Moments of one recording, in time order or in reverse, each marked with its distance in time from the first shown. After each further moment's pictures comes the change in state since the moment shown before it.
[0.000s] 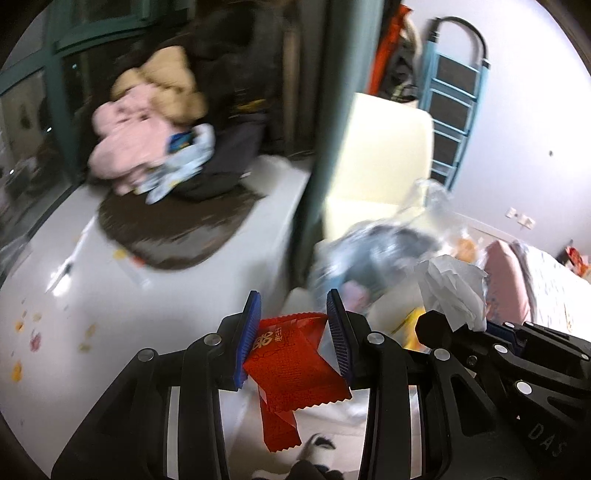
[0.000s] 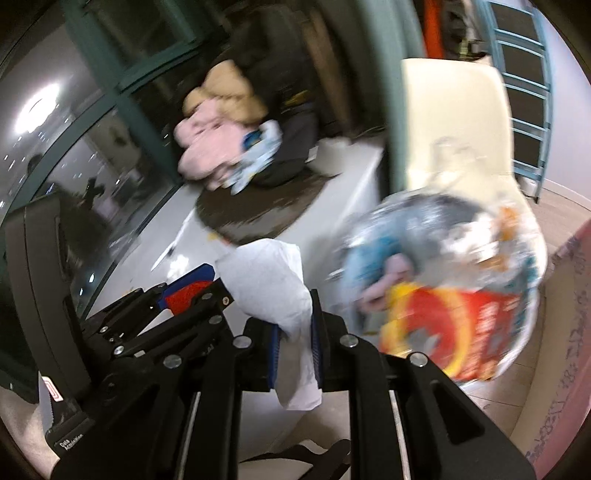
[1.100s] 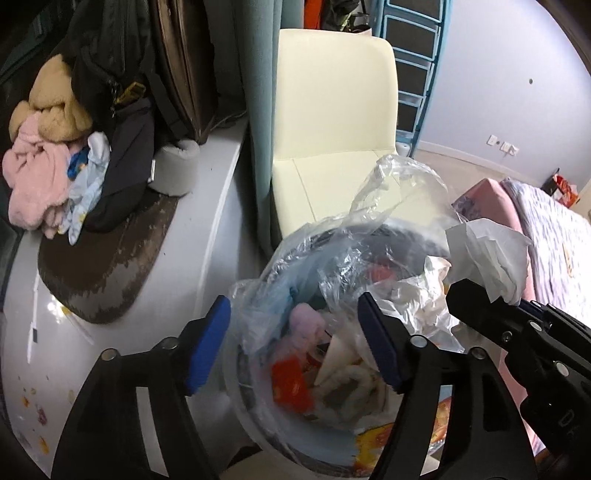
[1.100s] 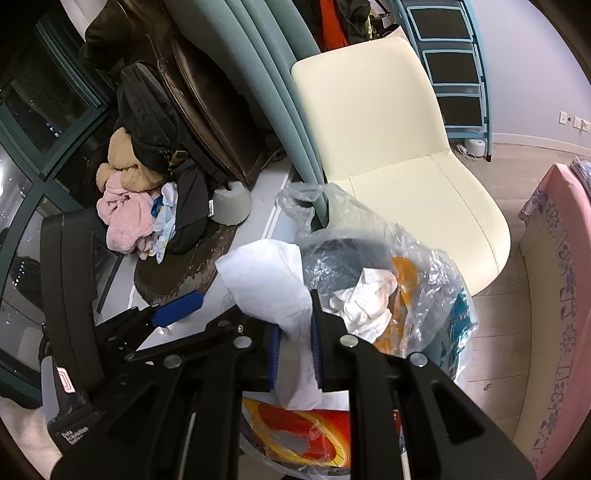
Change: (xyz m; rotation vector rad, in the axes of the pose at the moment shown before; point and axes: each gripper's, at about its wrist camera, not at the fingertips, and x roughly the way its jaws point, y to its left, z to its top) left arm 0.112 -0.070 0.066 0.207 0.241 -0.061; right arm 0.022 -0.105 0.056 0.247 -0.037 -0.104
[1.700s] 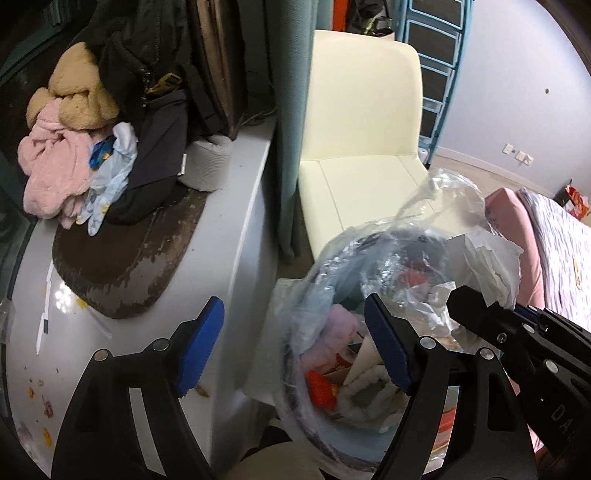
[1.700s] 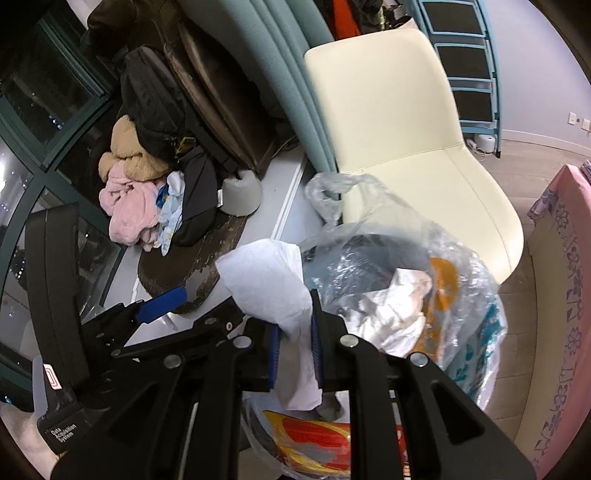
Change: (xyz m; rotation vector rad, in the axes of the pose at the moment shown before) left arm -0.003 0.034 0.002 -0.061 0.004 0.048; right arm 0.021 0.019 0.004 -0.020 0.053 0.014
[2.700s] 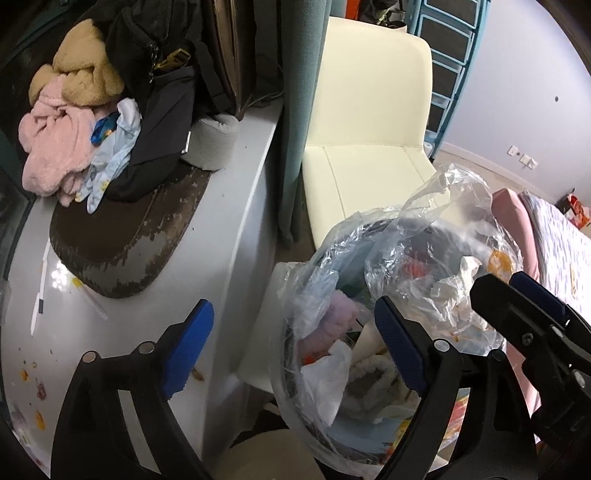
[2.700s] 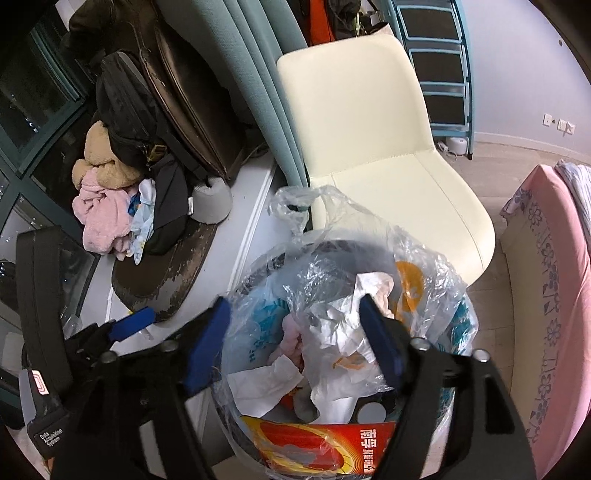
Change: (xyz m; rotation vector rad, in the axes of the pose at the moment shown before) left arm 0.005 0.004 -0.004 -0.060 0.069 -0.019; right arm -0.007 -0.002 -0.001 0.020 -0.041 -0.125
